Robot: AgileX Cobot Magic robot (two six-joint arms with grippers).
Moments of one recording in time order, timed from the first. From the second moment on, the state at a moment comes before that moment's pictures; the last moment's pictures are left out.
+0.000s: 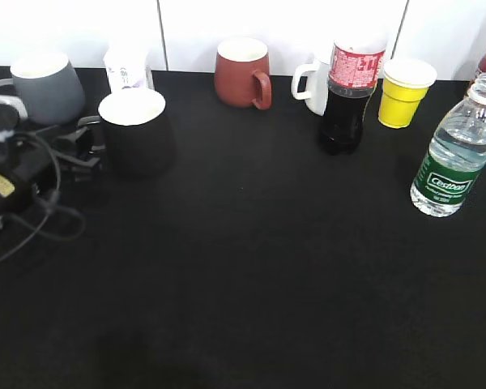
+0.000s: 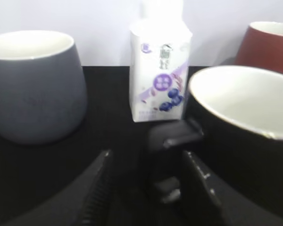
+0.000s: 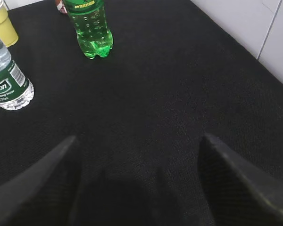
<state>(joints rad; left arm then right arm) -0.32 1.87 -0.51 -0.12 -1.10 -0.06 -0.09 -0.01 -0.51 -0.23 1.07 0.35</state>
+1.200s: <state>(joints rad) -0.22 2.05 -0.72 0.23 -1.11 -0.06 -0.09 -0.01 -0.51 -0.23 1.07 0.35</state>
